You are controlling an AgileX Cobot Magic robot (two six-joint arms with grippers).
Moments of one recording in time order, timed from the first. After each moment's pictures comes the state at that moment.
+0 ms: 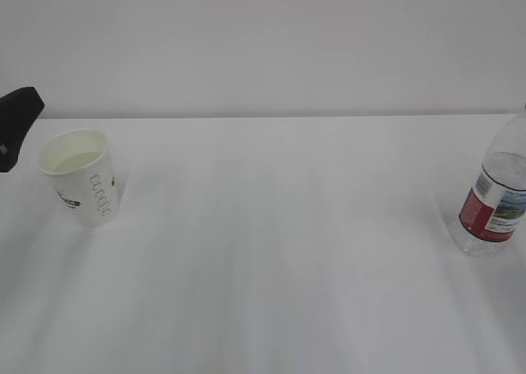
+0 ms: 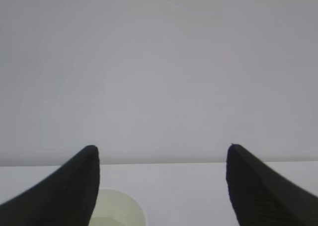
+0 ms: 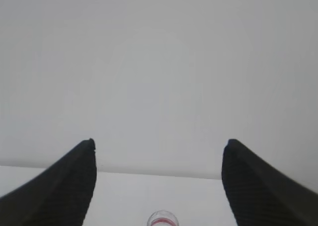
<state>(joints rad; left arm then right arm) -0.22 1.32 -0.27 0.13 -1.02 -0.31 0.05 0.80 -0.58 0.15 -0.06 -0.22</state>
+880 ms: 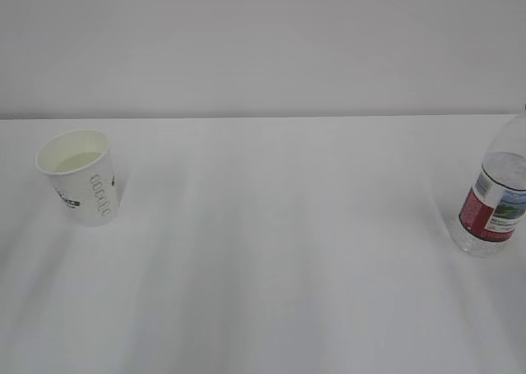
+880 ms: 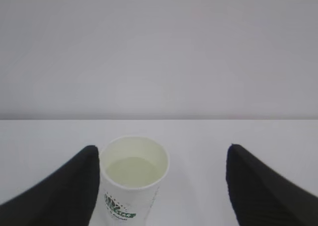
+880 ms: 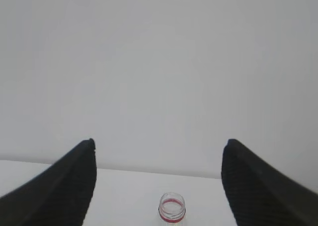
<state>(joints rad) -0.22 0.84 -0.26 0.13 -0.38 -0.31 0.05 0.55 -0.62 0.15 0.21 -0.22</state>
